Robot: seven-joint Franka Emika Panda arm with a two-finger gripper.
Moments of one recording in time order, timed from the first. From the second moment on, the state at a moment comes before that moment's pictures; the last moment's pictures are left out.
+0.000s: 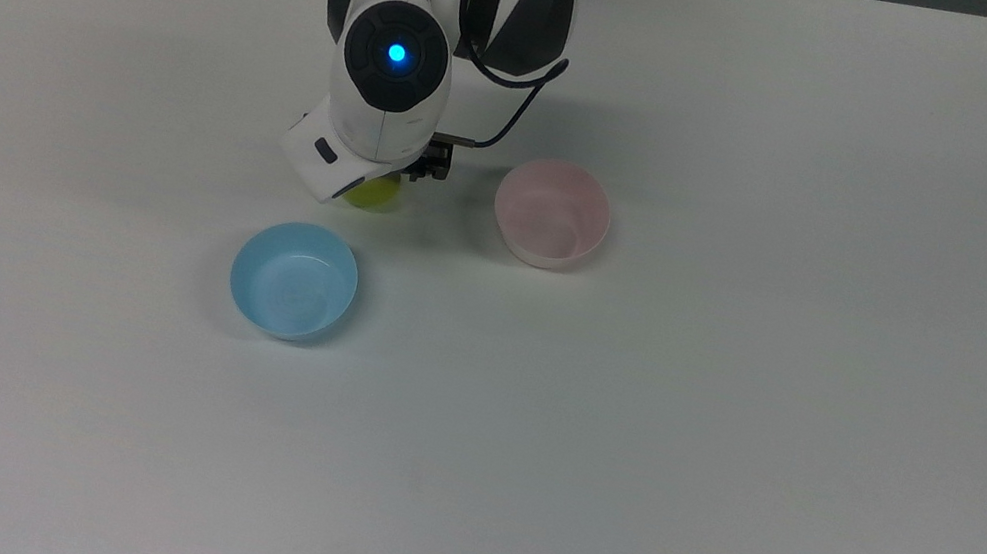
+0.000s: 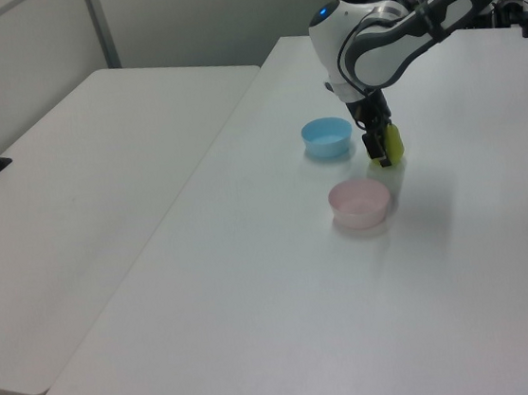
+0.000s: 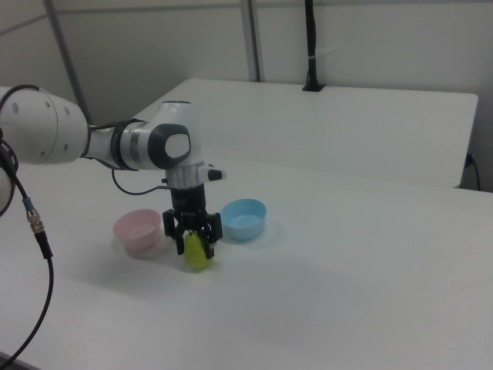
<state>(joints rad) 0.15 0.46 -0.15 -1.71 -0.10 1.87 -0.03</state>
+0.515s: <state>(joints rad) 0.15 0.43 -0.16 -1.69 -0.10 1.88 -0.03</state>
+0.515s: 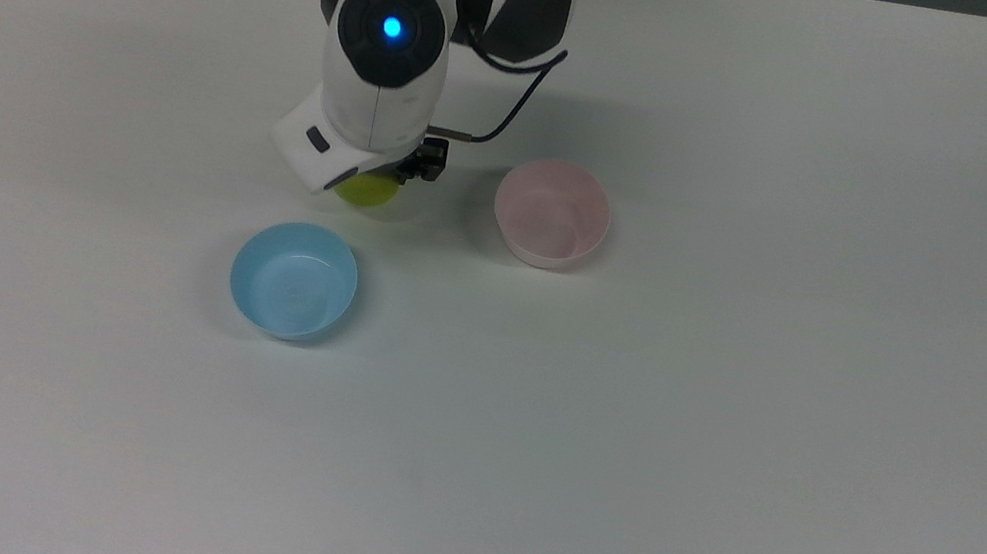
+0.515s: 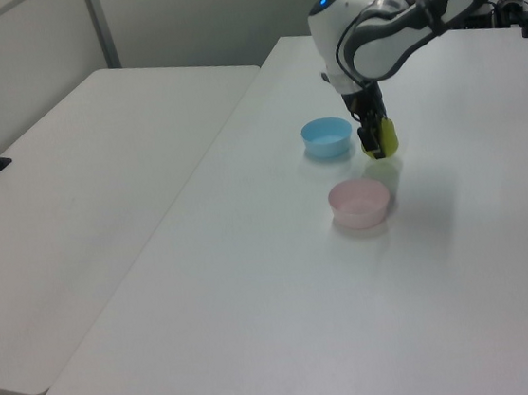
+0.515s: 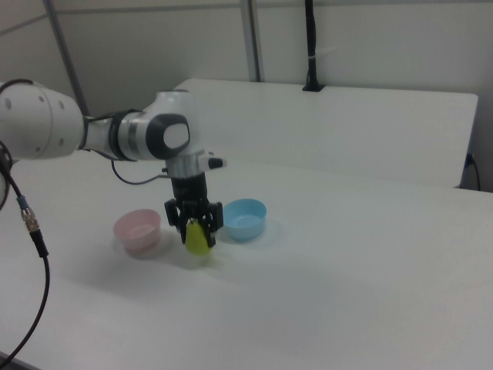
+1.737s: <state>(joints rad) 0.45 0.43 -0.17 -1.62 -0.04 1.89 0.13</state>
